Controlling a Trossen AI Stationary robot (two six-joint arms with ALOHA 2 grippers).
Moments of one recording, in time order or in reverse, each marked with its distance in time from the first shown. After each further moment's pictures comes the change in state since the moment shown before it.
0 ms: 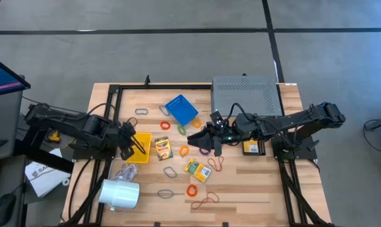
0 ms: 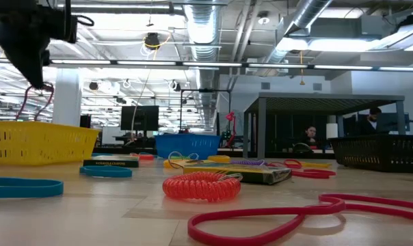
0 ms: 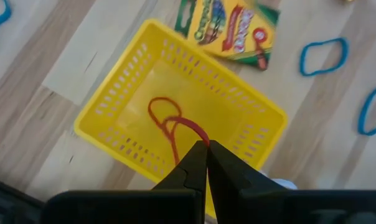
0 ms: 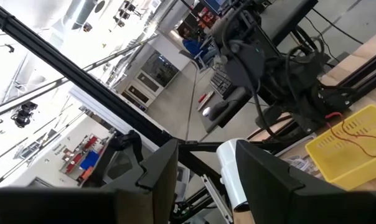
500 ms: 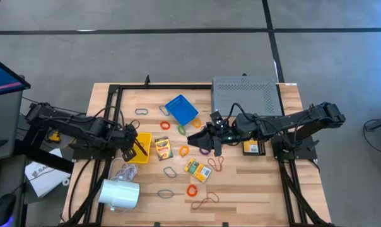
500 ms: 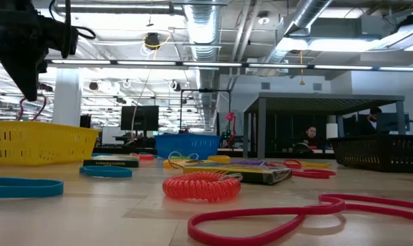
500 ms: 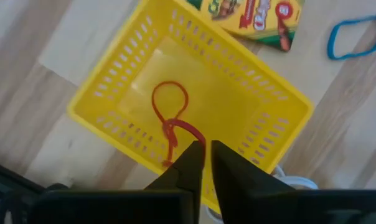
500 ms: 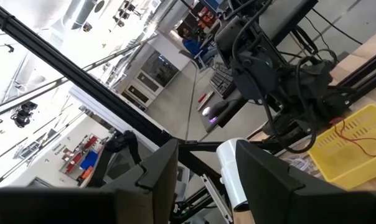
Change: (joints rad) left arm 0.000 0.073 -0.028 0.008 0.030 -0.027; right arm 0.000 0.000 0.000 -0.002 0.000 0.000
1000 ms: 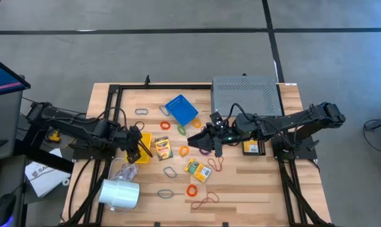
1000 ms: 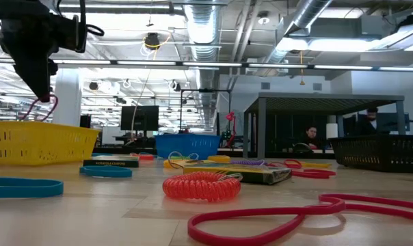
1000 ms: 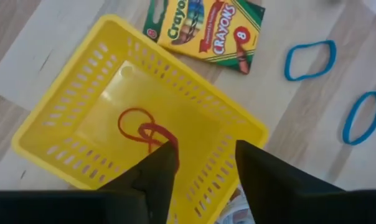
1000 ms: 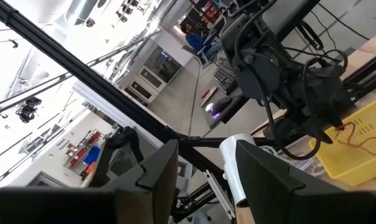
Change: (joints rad) left arm 0.000 0.045 0.000 0.145 0.029 0.001; right arm 0.000 0.000 0.000 -0.001 -0.025 0.000
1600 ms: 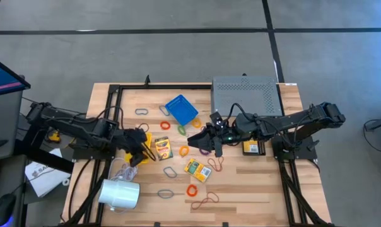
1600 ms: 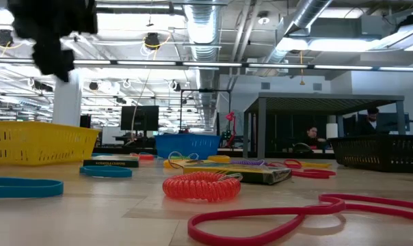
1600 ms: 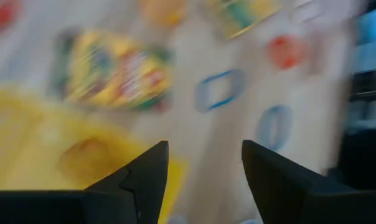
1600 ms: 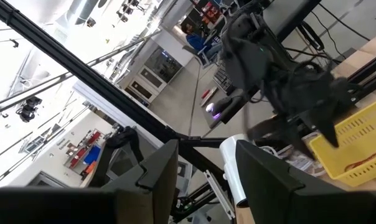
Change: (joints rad) left arm 0.000 -0.009 0.000 0.261 0.132 0.111; right arm 0.000 0.000 0.000 0.002 -0.001 -0.003
